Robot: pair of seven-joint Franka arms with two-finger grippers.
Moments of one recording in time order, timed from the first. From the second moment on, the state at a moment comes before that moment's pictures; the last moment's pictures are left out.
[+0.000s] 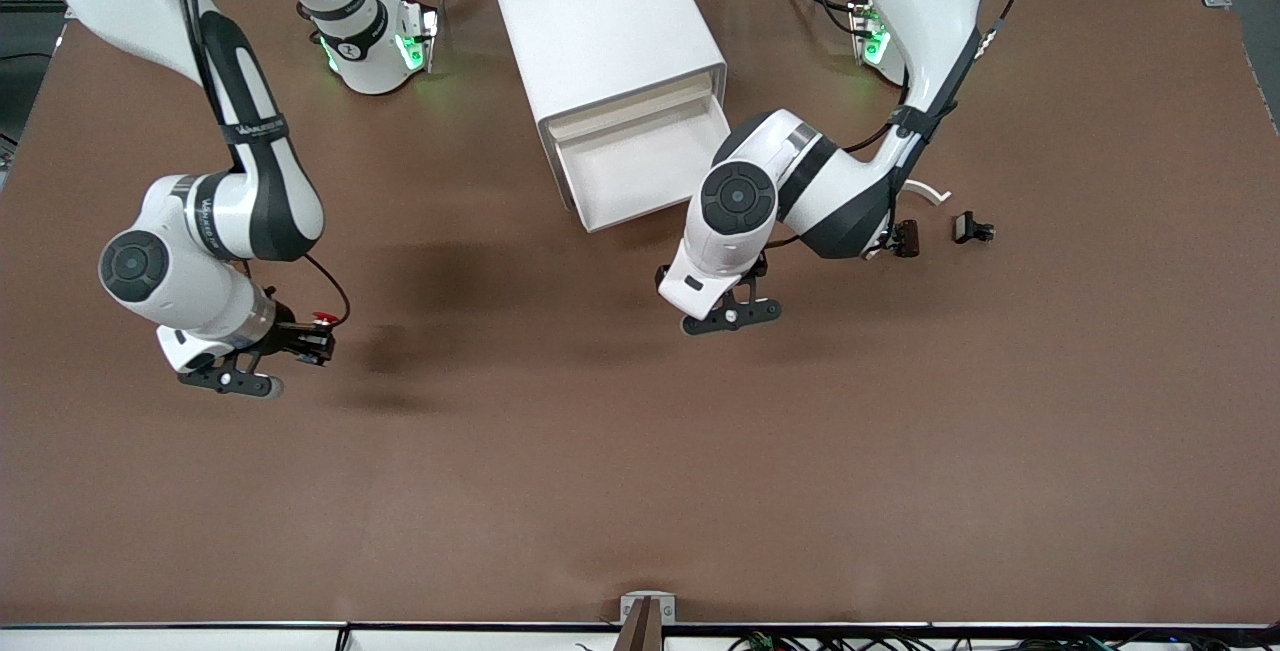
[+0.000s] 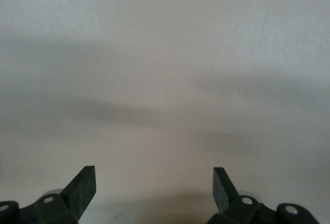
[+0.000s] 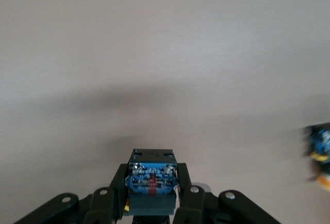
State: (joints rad) left arm -0.48 0.60 -0.24 -1.50 0.04 2.00 -0.89; right arm 0.17 0.38 -0.17 -1.99 0.08 2.38 0.09
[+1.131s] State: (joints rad) left arm -0.60 0.60 -0.25 -1.52 -0.05 2.00 -0.92; right arm 0.04 0.45 -0.17 -2.14 0.08 2.66 -0.13
